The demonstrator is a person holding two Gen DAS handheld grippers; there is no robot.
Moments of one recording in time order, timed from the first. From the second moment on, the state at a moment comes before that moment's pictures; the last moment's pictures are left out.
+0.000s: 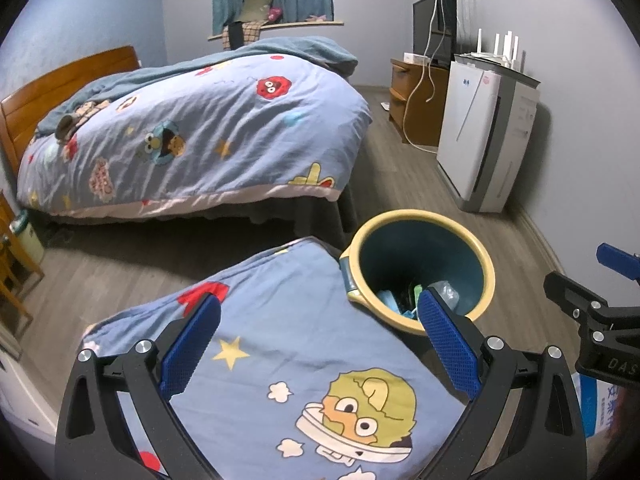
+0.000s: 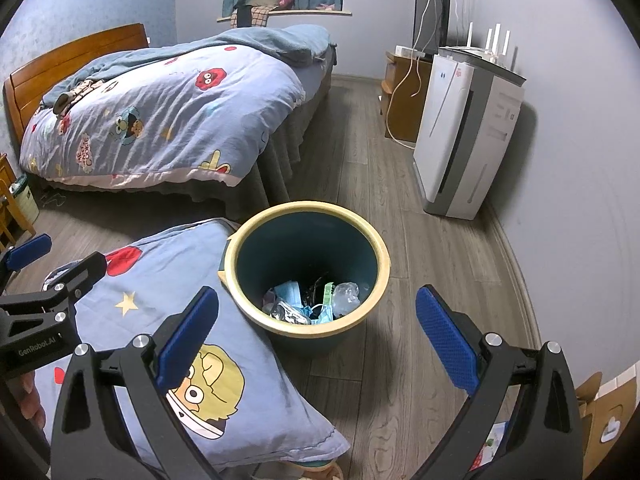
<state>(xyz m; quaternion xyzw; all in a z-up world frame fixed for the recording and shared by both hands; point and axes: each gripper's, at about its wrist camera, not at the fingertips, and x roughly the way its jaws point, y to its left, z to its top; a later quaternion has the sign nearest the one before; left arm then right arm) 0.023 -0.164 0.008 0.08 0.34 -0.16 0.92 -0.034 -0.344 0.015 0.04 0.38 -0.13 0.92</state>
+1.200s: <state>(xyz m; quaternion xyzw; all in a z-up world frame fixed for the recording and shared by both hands) 0.015 -0.168 0.010 0.09 0.34 -0.16 0.92 -0.034 -0.346 0.016 0.04 0.38 -0.13 0.92</state>
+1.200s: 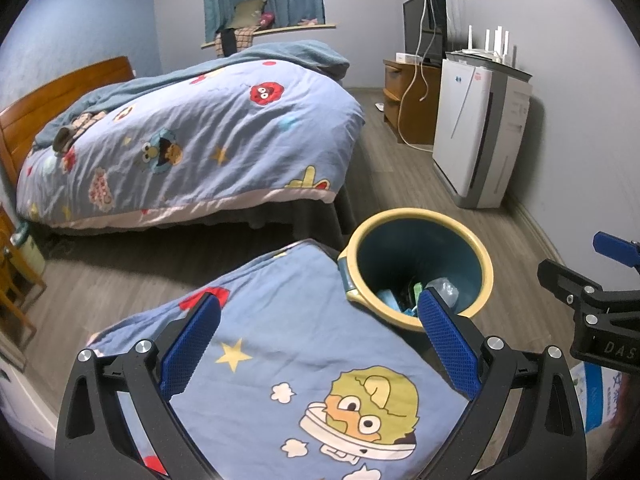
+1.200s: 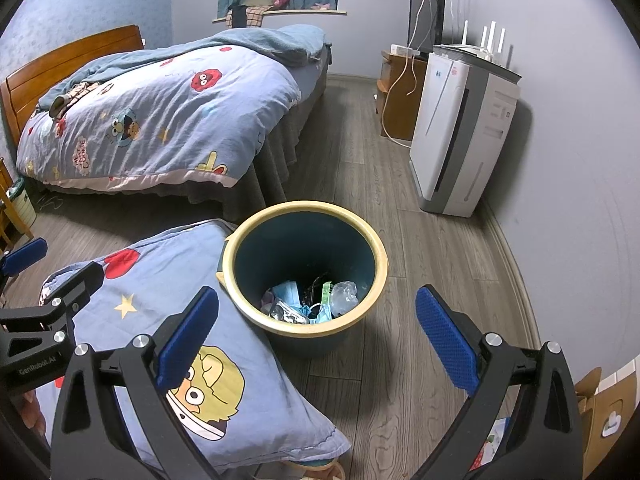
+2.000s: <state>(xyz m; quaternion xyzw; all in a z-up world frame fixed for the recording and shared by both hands) 0.013 -0.171 0.014 0.10 0.33 -0.17 0.92 -0.037 -0.353 0.017 0.04 0.38 -0.13 0.92</state>
